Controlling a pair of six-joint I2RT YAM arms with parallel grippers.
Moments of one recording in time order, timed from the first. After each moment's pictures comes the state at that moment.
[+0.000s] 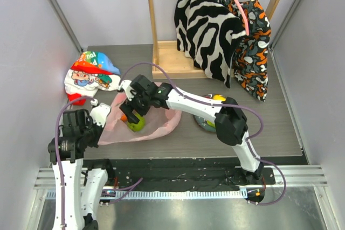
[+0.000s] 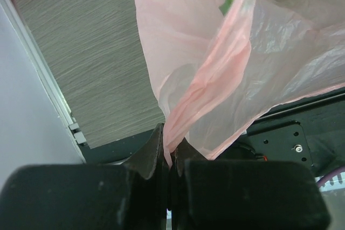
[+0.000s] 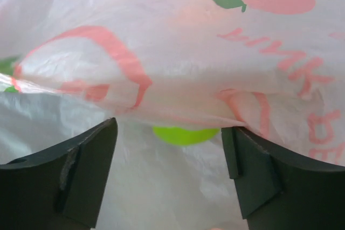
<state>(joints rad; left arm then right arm) 0.09 0.60 0.94 -1.28 0.11 0.51 1.03 2.10 1.86 -0.56 -0.24 0.00</state>
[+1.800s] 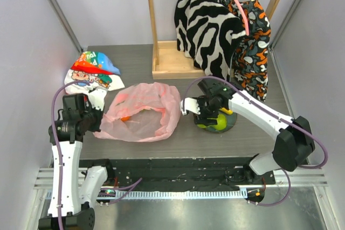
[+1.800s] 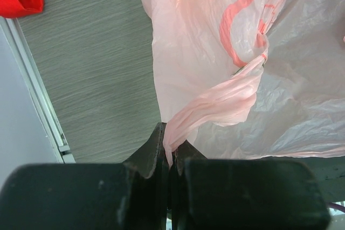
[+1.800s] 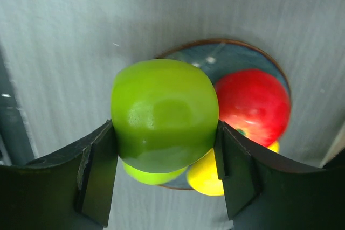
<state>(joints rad) 0.09 0.77 1.02 -1.14 0.14 0.37 0.64 1.45 1.15 -0.93 -0.24 -1.01</state>
